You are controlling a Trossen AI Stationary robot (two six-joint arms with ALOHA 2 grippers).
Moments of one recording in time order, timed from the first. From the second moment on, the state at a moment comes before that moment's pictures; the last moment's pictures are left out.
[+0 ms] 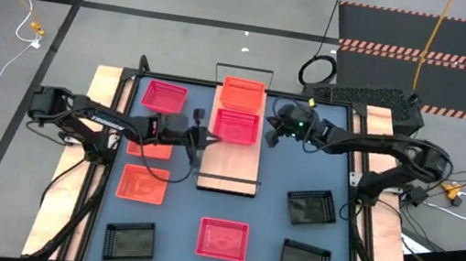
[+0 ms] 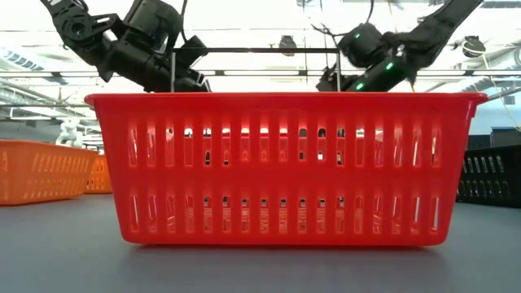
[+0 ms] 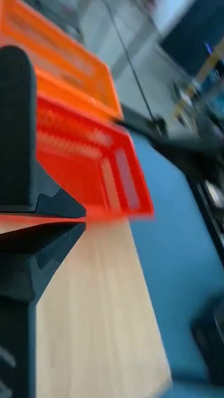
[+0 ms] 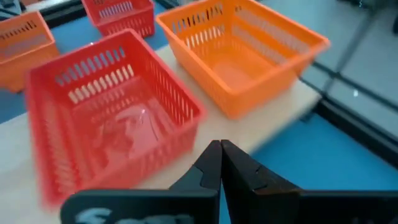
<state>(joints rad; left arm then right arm) 0.16 1.42 0.57 0.48 -0.11 0.43 -0.44 1.39 0.64 0.22 0.11 0.18</state>
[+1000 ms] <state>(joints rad) 0.17 1.33 0.57 0.42 -0.33 0.23 0.06 0.94 0.64 -1.17 -0.19 1.09</state>
